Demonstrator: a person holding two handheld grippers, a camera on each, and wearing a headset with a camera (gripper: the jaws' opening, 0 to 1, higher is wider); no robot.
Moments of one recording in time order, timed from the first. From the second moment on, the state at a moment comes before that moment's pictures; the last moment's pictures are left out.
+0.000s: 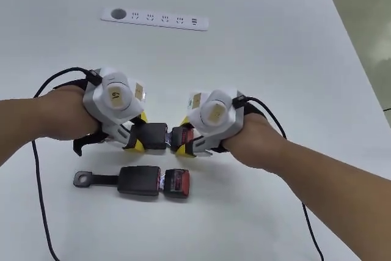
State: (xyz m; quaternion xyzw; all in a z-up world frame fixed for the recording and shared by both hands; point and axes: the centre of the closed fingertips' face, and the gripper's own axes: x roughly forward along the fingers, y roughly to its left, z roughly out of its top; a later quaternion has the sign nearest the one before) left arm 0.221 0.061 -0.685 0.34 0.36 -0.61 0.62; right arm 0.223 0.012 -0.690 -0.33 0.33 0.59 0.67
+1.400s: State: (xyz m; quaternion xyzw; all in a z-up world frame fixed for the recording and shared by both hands) left arm 0.222 0.062 -0.685 0.33 0.35 -0.61 0.63; right arm 0.226 -0.005 -0.690 -0.32 0.33 0.58 0.67
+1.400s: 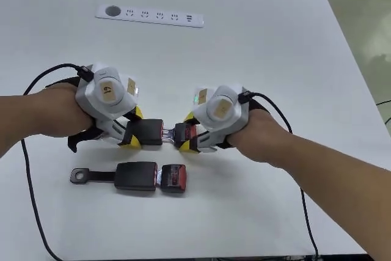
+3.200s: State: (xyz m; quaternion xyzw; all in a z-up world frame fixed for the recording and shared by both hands) left arm 0.218 0.059 -0.680 0.34 0.37 -0.59 0.63; right arm 0.221 -0.101 -0.677 -0.32 0.36 0.53 0.71
